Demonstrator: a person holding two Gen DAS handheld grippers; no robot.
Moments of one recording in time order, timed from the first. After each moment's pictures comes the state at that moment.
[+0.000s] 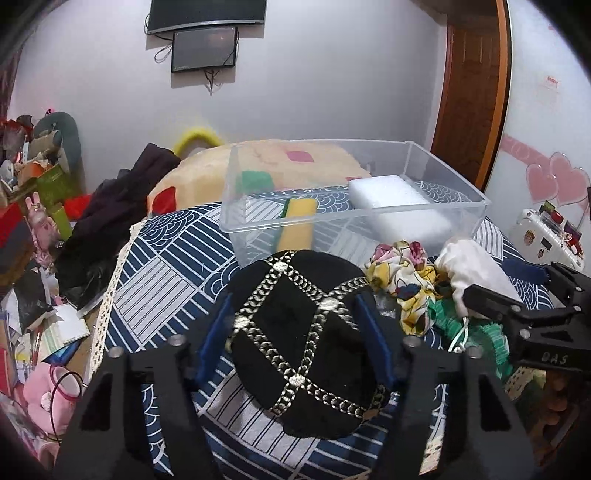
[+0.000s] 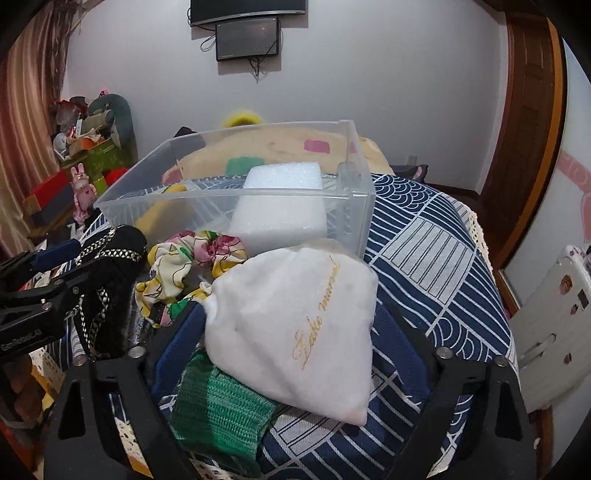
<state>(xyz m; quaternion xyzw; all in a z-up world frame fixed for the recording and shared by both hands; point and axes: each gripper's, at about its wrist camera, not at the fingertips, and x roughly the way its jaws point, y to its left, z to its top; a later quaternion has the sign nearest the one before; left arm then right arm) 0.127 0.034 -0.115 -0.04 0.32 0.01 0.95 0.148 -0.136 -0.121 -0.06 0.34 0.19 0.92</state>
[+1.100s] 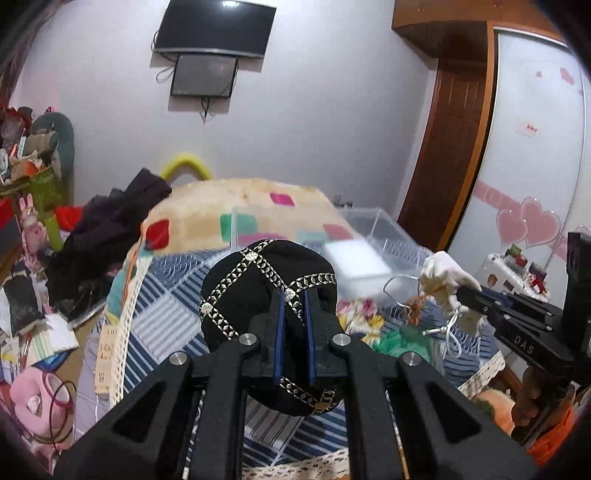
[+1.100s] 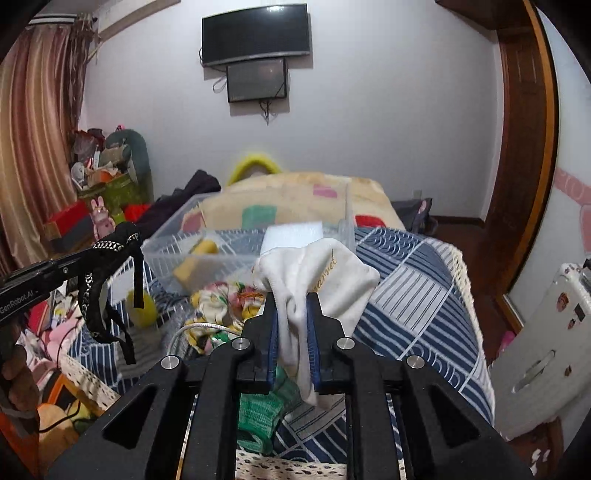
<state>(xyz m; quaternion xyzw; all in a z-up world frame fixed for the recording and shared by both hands) 0.087 0.053 -0.041 -0.09 0.24 -0.03 0.97 0.122 -0.158 -0.073 -0.03 0.27 0.21 0.94</state>
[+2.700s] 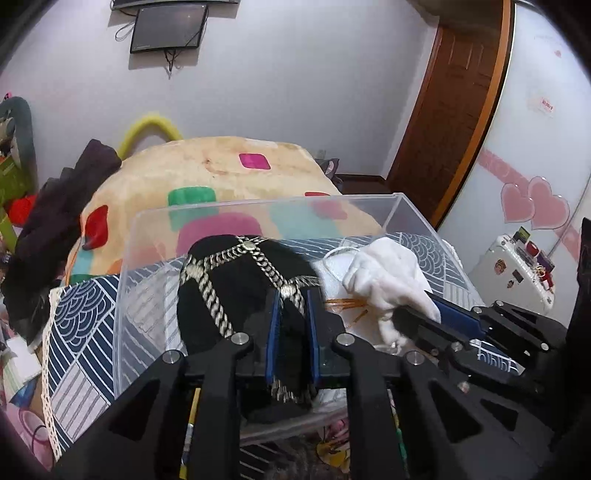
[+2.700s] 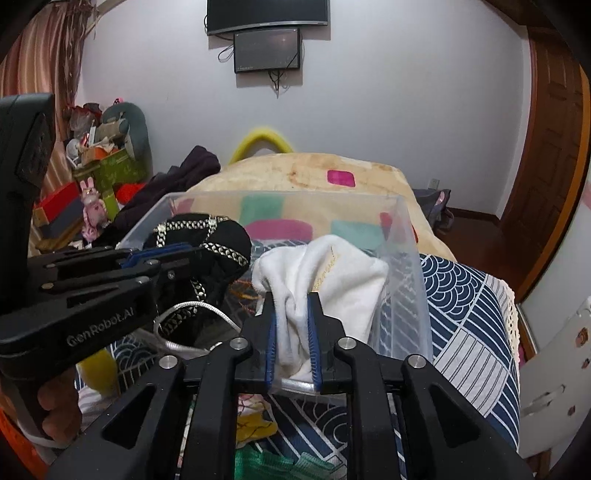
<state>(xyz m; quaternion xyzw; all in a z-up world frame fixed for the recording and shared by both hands) 0.255 0.028 -0.078 -0.09 0.35 -0.08 0.93 0.211 -0.102 -0.087 -0.07 0.32 0.22 0.92</state>
